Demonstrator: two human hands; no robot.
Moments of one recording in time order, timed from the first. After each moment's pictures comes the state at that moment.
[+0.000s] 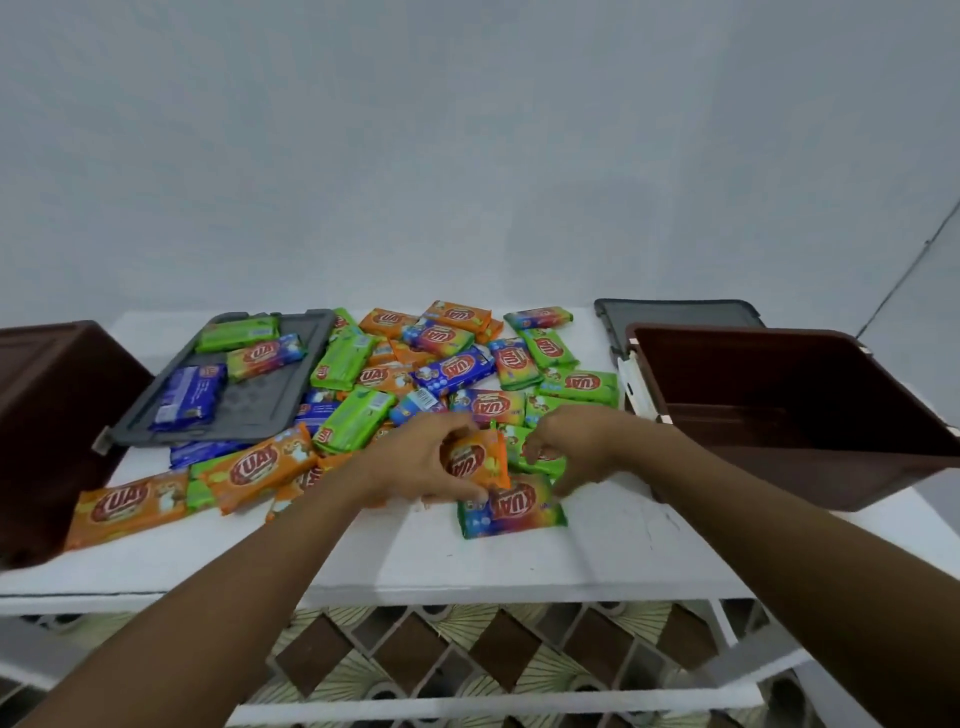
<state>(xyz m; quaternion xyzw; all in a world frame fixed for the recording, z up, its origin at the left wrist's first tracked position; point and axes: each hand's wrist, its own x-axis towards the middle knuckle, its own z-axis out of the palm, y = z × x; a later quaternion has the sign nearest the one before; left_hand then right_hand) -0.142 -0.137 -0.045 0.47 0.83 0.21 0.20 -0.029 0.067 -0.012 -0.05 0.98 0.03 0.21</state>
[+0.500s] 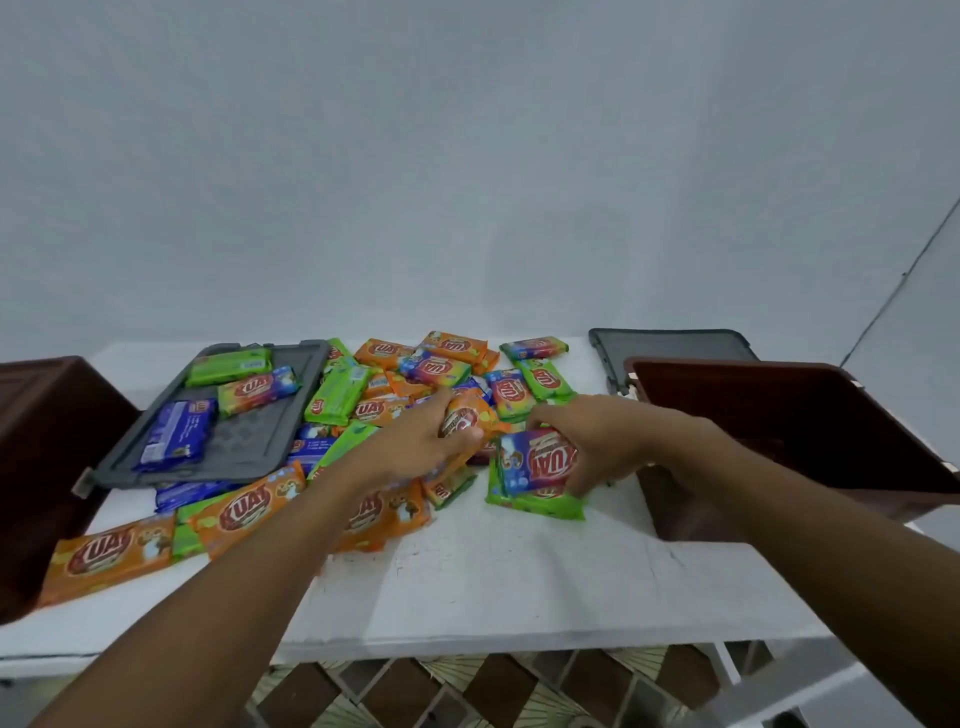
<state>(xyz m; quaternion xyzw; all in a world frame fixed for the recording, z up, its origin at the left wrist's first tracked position) -0.171 -0.119 -0.012 0.43 0.84 0.27 0.19 -0.033 0.075 0.040 0.02 0.98 -0.05 0.18</state>
